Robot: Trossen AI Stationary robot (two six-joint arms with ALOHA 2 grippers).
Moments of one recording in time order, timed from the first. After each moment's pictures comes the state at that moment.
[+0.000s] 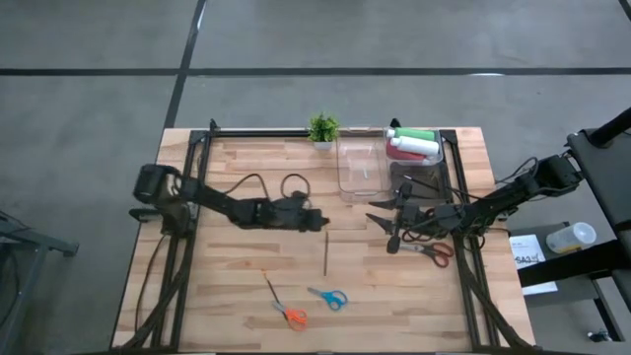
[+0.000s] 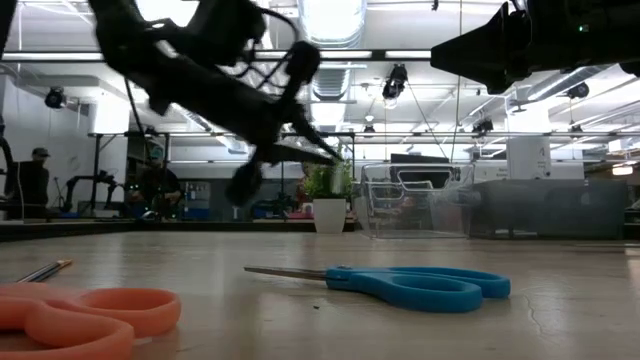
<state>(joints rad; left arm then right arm) -0.06 1.76 0.74 0.56 -0.15 -1.31 0.32 1.11 0.26 0.89 0.60 -0.09</state>
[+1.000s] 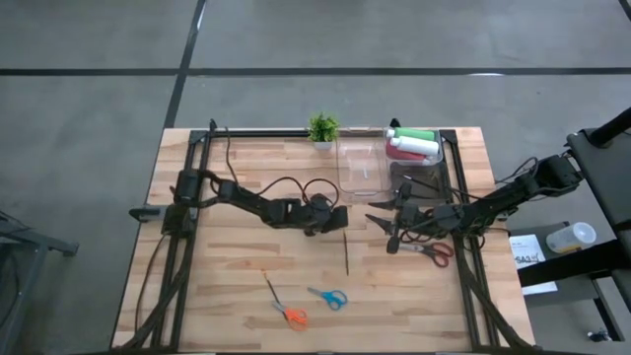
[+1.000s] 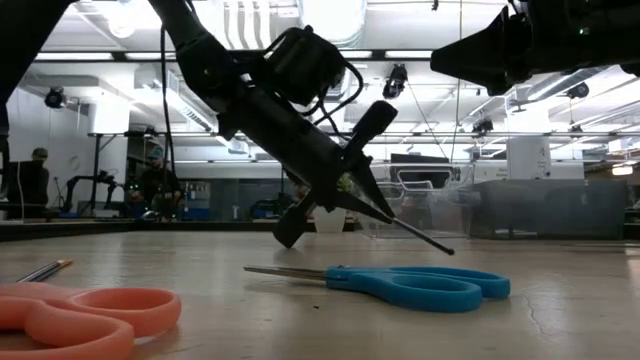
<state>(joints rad) -0.01 2.07 1.08 0.33 -0.11 -1.53 0.32 1.11 0.26 0.86 0.60 -0.09</state>
